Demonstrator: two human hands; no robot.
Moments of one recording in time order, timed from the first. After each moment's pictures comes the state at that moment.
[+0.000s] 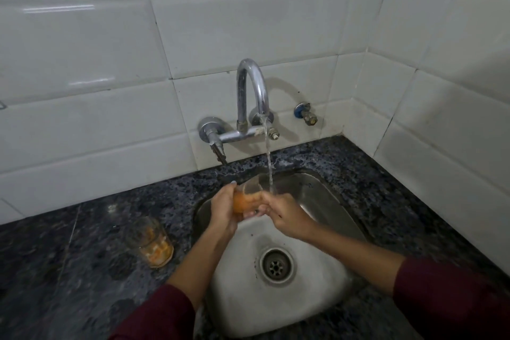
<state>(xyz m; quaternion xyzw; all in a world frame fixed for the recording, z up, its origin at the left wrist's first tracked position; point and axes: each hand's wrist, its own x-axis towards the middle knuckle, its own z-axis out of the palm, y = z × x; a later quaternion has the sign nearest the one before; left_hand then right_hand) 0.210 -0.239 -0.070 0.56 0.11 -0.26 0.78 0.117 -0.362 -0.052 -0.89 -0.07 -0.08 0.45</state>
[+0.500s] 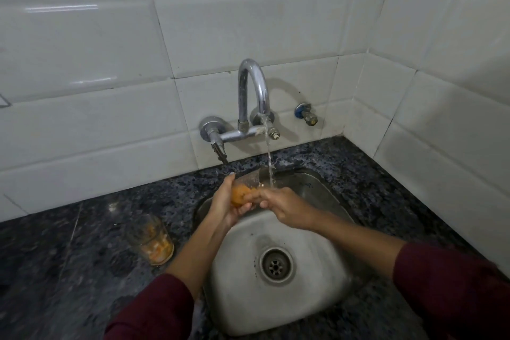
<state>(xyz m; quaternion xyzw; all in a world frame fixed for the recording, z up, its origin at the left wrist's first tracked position) 0.221 -0.237 -0.061 0.52 0.10 -0.34 0.78 0.125 -0.376 -0.043 -0.92 -0.13 -0.04 0.37</state>
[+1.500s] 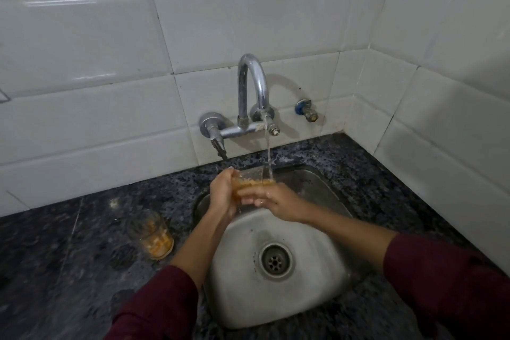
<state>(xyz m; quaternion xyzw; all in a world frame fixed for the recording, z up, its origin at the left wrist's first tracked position) 0.214 -0.244 -0.048 0.57 0.06 -0.22 0.79 0.137 -0.371 -0.044 -0.91 -0.13 0.01 0.39</state>
